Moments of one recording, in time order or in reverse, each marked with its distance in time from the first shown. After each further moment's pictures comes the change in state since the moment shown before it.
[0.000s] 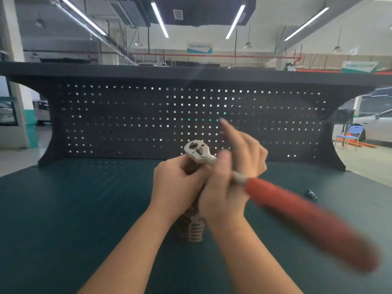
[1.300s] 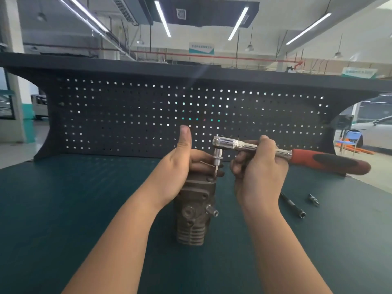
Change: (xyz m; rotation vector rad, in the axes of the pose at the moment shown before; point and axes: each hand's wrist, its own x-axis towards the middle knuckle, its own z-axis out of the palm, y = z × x) left_hand 0.017 0.015 -0.021 -0.203 -0.440 -0.212; right_hand 0.027 0.019 -0.013 0.645 0.090 0.784
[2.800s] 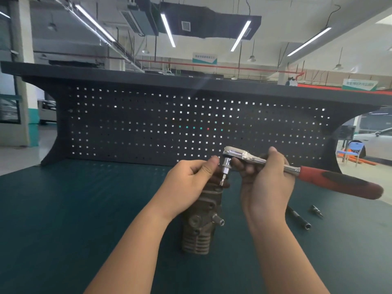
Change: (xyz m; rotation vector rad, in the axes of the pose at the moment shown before) left_hand 0.001 -0.009 0.003 0.021 0.019 0.135; right_hand -0.001 -0.002 0.005 0.185 0.078 -0.019
